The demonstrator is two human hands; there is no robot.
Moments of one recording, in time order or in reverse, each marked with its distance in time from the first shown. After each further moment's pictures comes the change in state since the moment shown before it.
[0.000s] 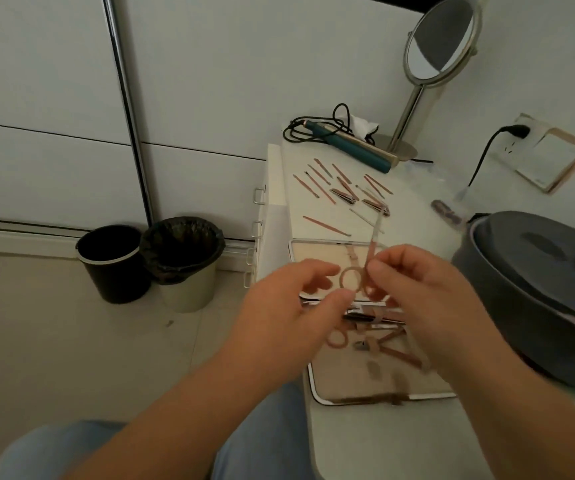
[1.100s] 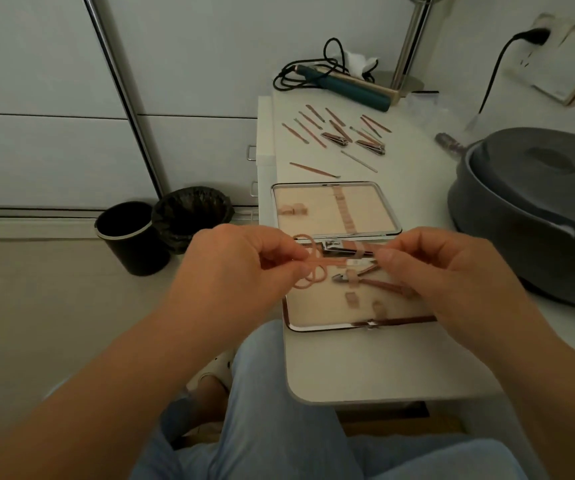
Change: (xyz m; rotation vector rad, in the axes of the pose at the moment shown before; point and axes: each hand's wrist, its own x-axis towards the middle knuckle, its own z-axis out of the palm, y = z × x) left_hand -0.026 0.029 -0.010 0.308 -0.067 -0.045; right_hand -0.039 0.044 -0.035 -0.033 -0.072 -0.019
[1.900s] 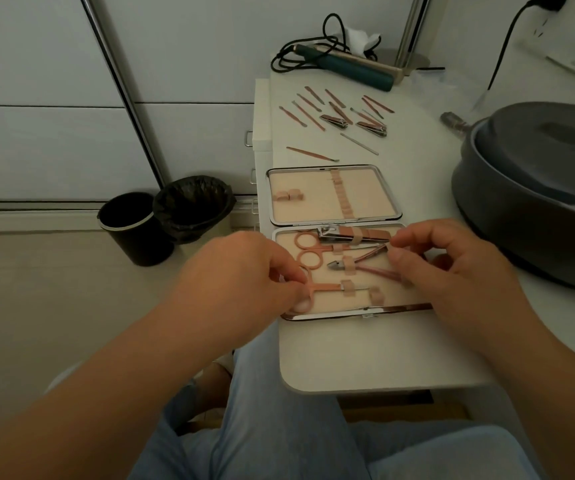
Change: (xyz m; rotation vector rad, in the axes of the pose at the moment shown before) left_hand 0.002 -0.003 0.011 0.282 -0.248 -0.104; right_hand 0.003 0.040 0.000 -0.139 0.080 -0.087
